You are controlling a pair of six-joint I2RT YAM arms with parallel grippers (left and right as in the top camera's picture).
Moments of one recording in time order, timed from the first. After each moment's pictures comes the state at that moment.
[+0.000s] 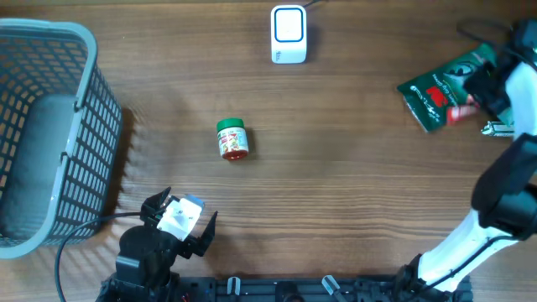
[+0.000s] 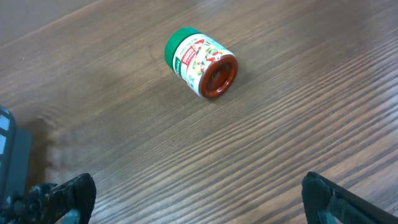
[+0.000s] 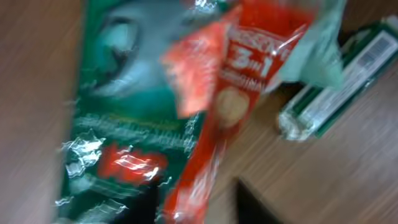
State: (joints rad) left arm -0.26 0.03 0.31 -0.83 0.07 0.28; right arm -0.41 2.01 1.63 -0.86 0.10 0.44
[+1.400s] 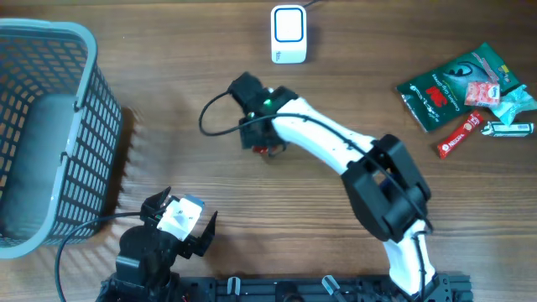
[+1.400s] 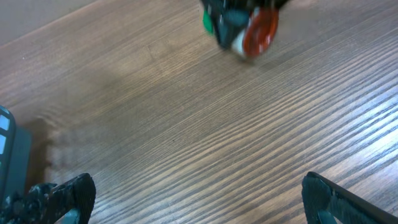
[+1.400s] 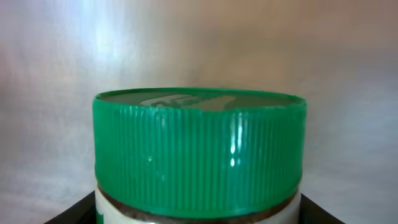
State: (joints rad) left arm -0.26 0.03 0.31 -0.83 0.07 0.28; right arm 0.70 2.13 1.64 -0.80 0.07 0.51
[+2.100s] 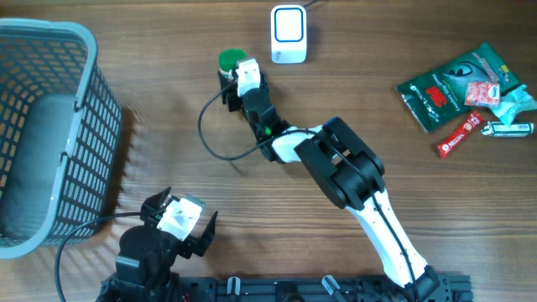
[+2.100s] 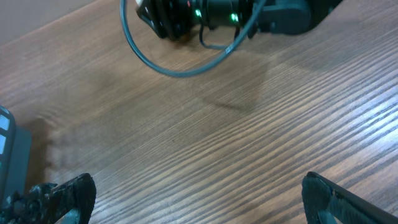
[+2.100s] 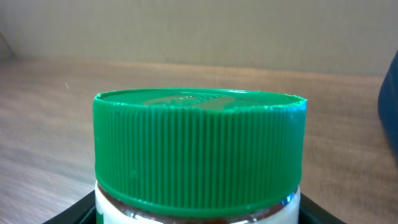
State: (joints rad) left arm -0.26 0.03 0.31 -0.83 0.07 0.28; right arm 0.69 2.53 1.43 0.94 0.25 0.13
